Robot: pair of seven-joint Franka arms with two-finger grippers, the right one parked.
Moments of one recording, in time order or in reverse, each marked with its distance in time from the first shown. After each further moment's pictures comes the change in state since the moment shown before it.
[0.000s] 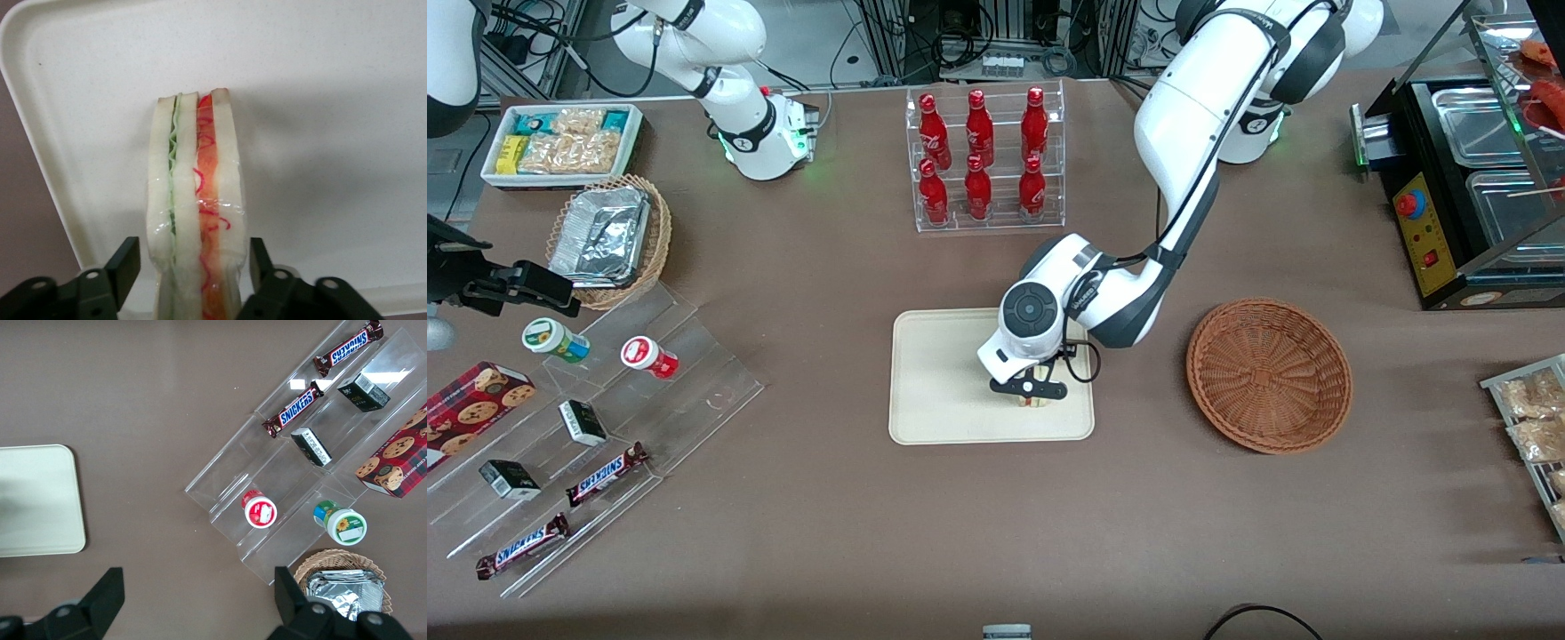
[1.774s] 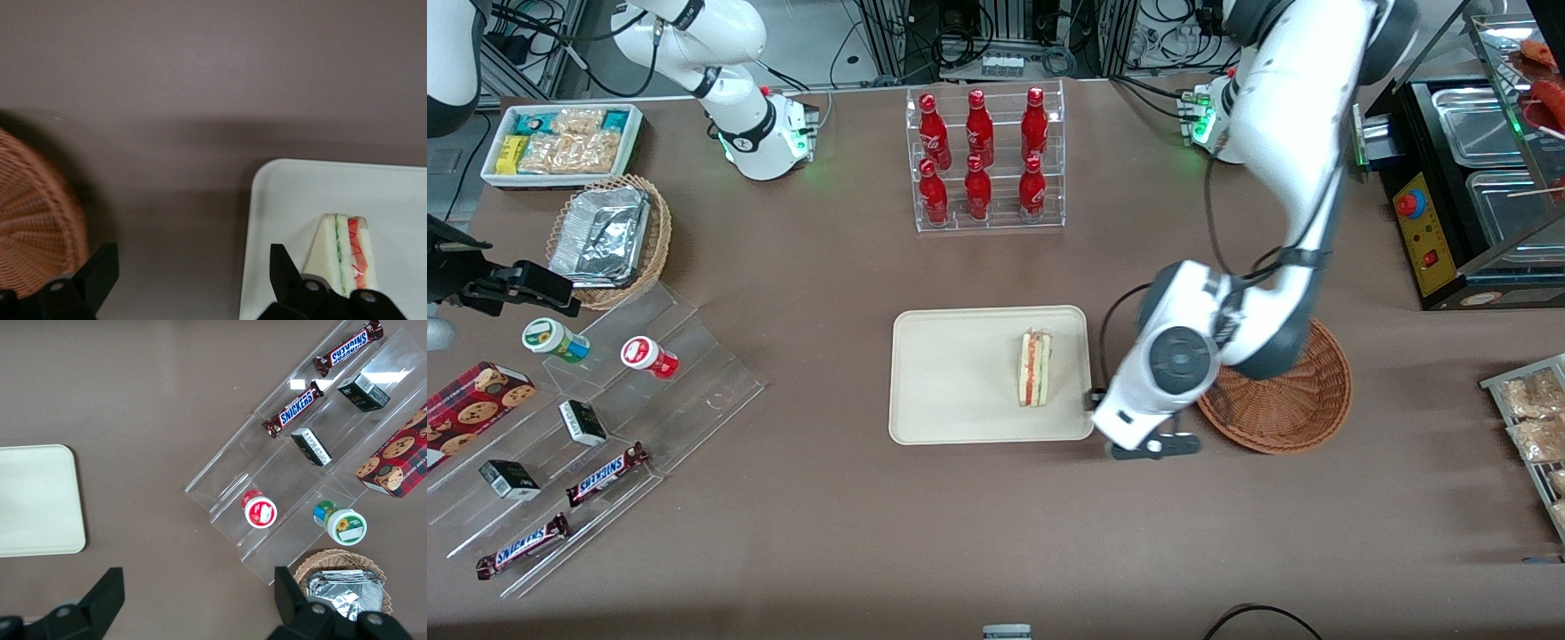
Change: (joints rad) arm 0.232 -0.151 0.068 0.053 -0.010 -0.141 0.058
